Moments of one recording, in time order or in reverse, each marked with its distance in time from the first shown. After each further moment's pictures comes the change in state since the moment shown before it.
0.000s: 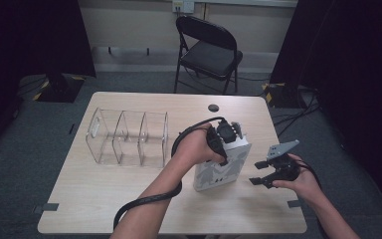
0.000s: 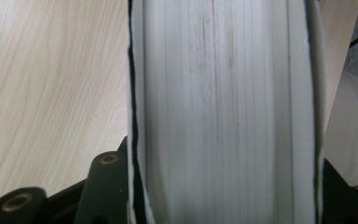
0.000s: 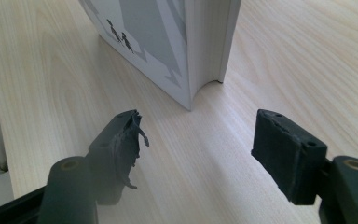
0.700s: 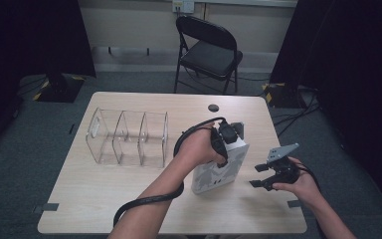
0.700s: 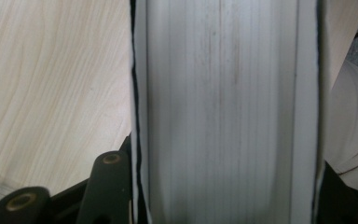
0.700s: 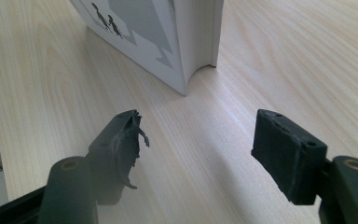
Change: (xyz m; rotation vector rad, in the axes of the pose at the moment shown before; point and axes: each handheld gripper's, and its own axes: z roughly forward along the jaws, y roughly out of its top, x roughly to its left) left arm -0.007 0.005 -0.003 0.105 0.014 -0.065; right arm -0.001 -0.011 0.007 0.000 0.007 0.012
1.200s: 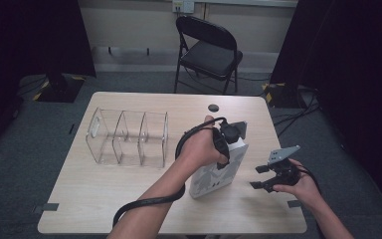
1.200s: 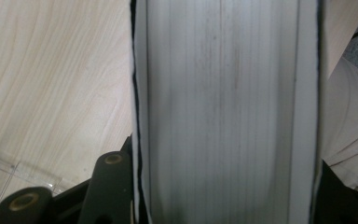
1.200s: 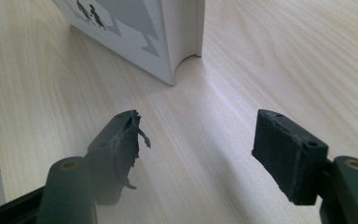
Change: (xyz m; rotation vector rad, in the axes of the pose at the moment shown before) left arm -0.005 0.002 -0.005 0.052 0.003 -0.067; right arm 0.001 -0.008 0.002 -0.018 0.004 0.014
